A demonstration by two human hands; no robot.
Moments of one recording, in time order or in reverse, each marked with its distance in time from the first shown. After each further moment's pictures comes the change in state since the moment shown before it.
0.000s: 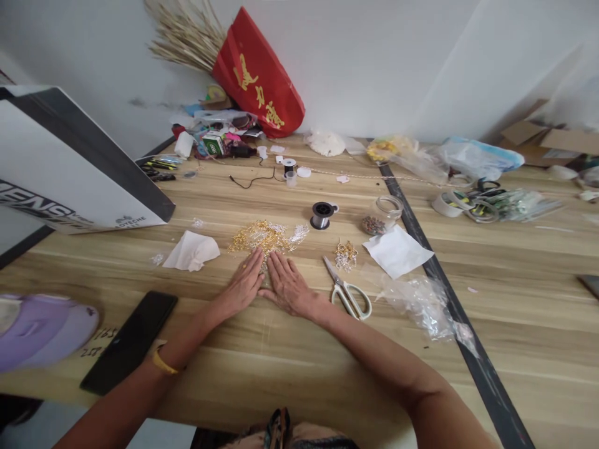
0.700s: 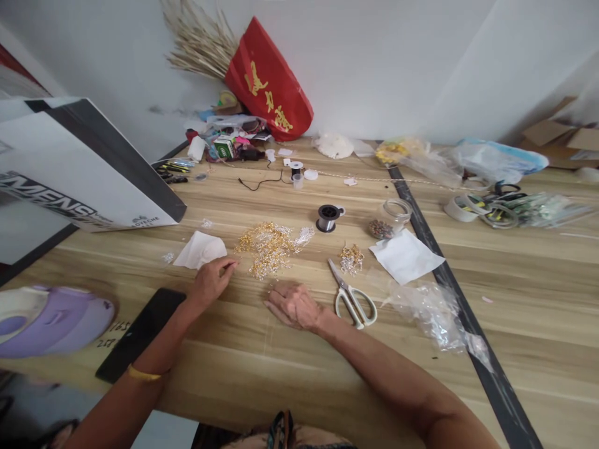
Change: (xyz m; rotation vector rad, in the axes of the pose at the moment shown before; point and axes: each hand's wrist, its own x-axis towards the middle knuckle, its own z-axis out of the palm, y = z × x) left_hand -0.019 -0.026 -0.059 -0.040 0.236 -0.263; right_hand -0.024 -0.009 -0.013 0.114 0.262 -0.351
